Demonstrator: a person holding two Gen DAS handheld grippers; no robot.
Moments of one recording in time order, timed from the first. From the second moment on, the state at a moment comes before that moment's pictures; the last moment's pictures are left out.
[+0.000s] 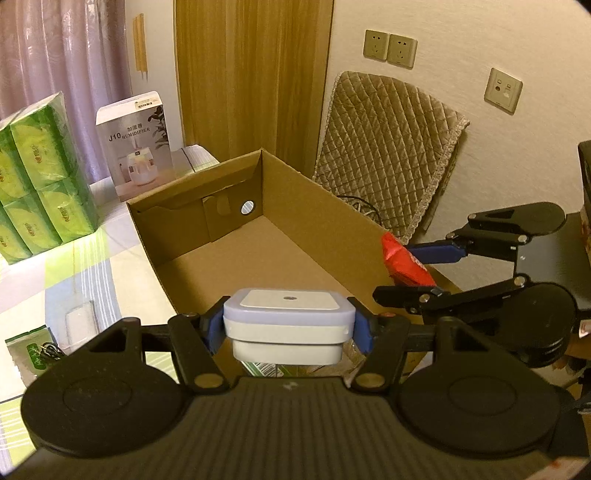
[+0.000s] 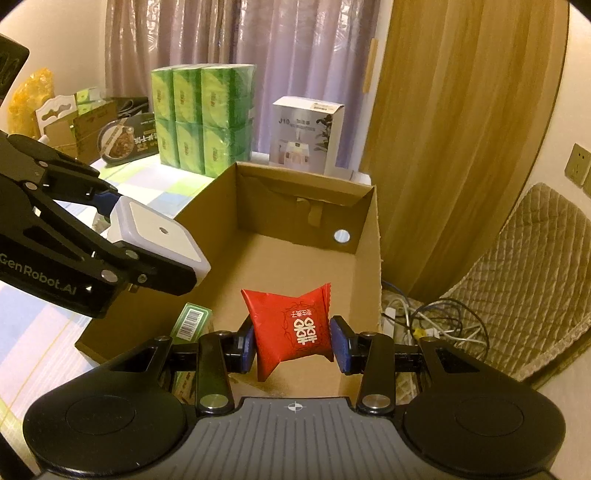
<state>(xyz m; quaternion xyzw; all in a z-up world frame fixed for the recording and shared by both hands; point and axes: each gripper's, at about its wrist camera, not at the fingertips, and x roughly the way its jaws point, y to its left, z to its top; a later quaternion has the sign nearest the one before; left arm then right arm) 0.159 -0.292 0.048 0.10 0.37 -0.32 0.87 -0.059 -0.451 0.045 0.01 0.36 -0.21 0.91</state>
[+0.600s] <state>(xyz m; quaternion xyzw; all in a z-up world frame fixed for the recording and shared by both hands) 0.158 -0.275 0.046 0.11 0.36 -0.28 0.88 -0.050 -0.446 0.041 0.01 0.37 -0.21 0.91</state>
